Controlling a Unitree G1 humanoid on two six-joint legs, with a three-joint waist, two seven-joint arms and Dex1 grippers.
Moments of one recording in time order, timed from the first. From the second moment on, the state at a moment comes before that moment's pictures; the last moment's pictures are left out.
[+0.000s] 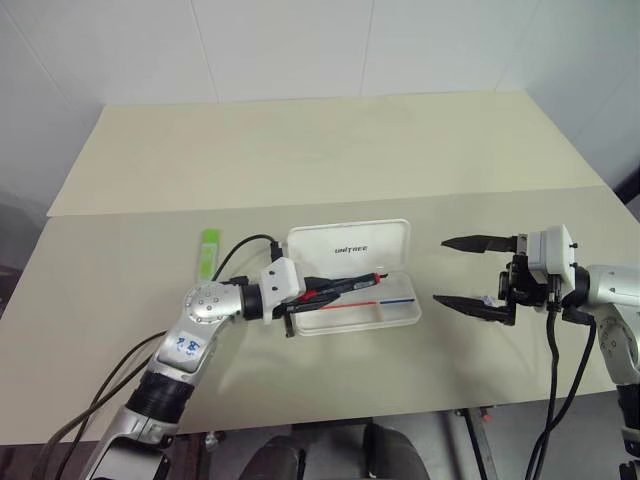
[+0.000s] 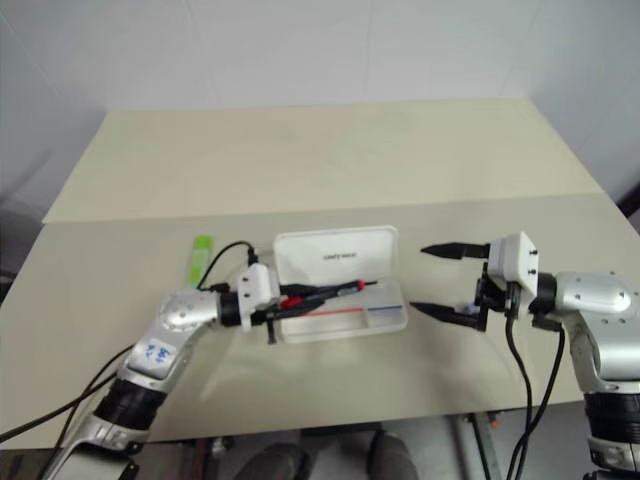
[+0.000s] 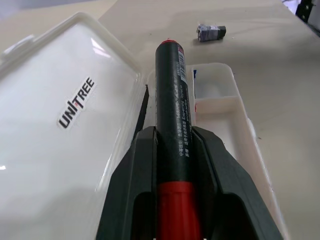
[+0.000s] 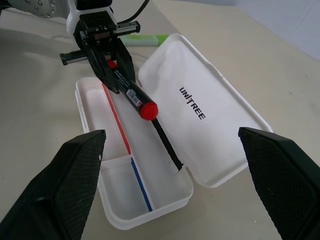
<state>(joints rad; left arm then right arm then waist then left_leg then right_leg) -0.42 0.43 -0.24 0.02 -0.15 0.03 -0.88 -0.24 -0.81 -0.21 -0.09 0.51 0.08 1.29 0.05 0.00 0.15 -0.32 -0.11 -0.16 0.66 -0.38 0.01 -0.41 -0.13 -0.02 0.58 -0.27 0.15</state>
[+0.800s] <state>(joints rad) -0.22 0.37 -0.13 -0.24 -0.25 0.09 -0.81 -0.26 -0.78 -0.18 -0.10 0.52 0.09 1.25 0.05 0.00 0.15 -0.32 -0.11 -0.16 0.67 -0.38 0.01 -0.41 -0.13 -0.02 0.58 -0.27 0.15</state>
